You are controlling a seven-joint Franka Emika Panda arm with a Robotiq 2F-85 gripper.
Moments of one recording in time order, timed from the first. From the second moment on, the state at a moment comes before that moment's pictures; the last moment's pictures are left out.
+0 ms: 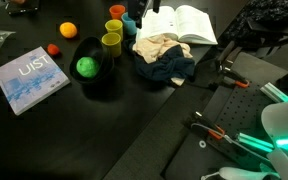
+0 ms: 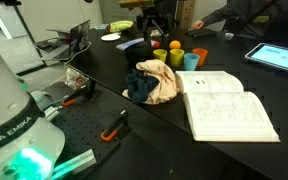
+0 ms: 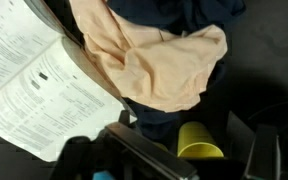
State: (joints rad) arm 0.00 0.07 0.05 -2.43 -0.21 2.61 0.15
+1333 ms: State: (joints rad) arm 0.26 0.48 -0.12 -2.05 -0.23 2.65 0.38
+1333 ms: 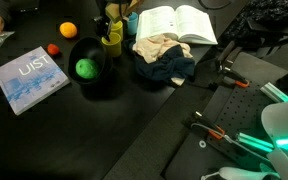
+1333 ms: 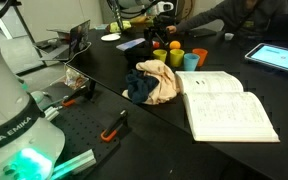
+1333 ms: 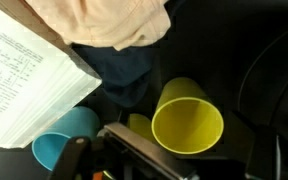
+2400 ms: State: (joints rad) arm 0.35 0.62 -0.24 -1.97 -0.26 2.65 0.71
